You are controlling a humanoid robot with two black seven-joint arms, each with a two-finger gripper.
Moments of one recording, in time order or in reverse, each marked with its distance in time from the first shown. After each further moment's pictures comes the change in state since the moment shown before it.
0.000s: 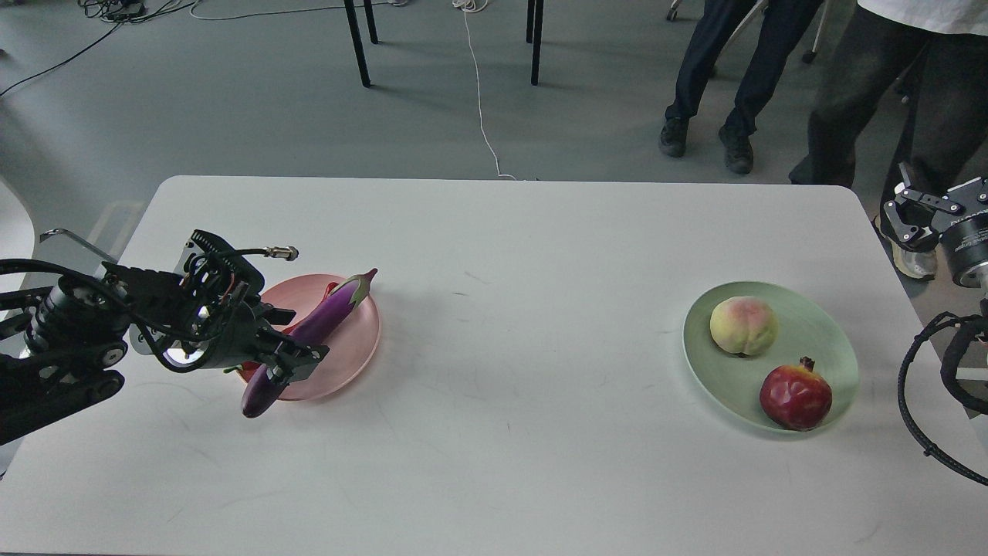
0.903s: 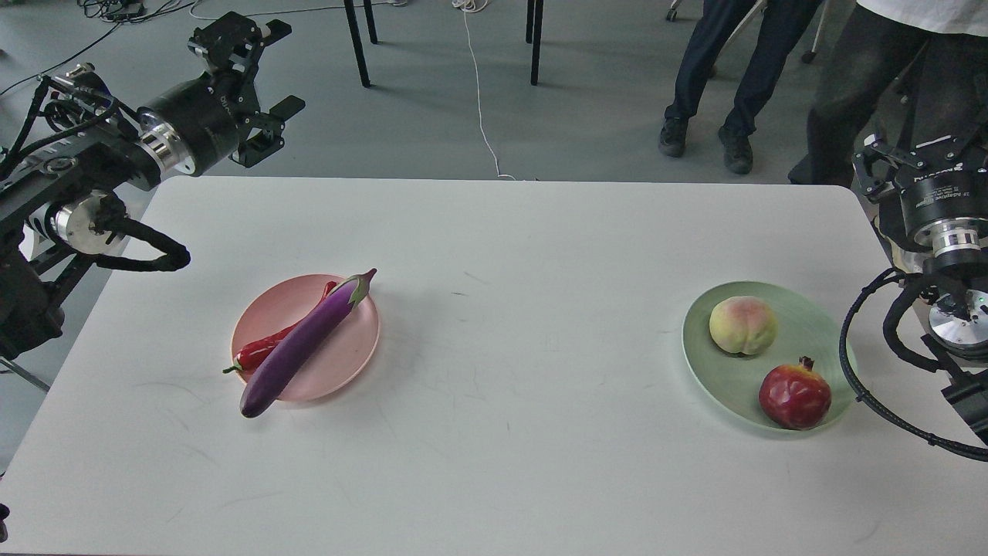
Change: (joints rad) left arm 0.006 -0.276 -0.462 0.505 -1.510 0.087 -0.001; right arm 0.094 0.154 0.111 -0.065 0.007 0.000 0.000
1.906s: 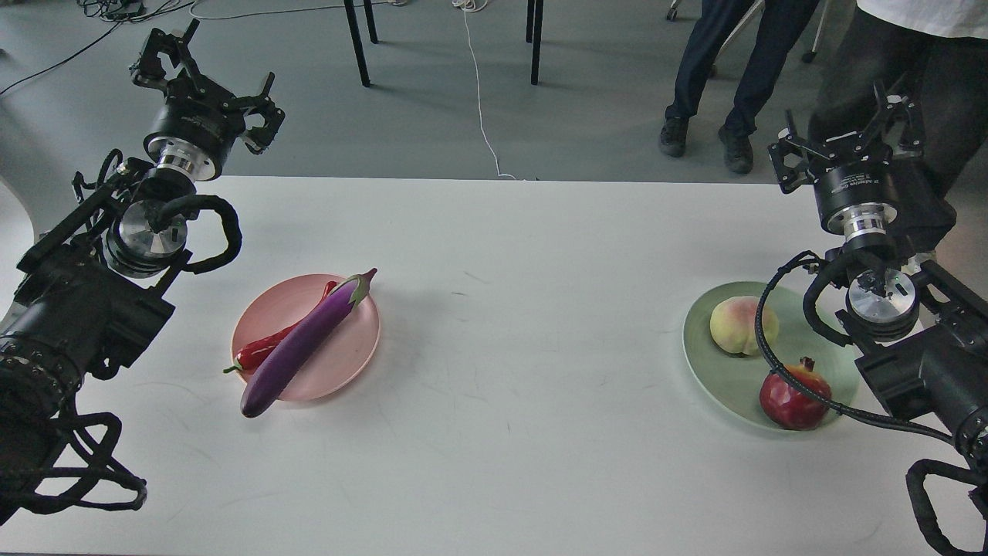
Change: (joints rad) left arm 0.033 -0.301 -0.241 0.376 -0.501 -0.018 -0.096; right arm 0.087 0.189 0.014 -0.087 0.100 0.000 -0.110
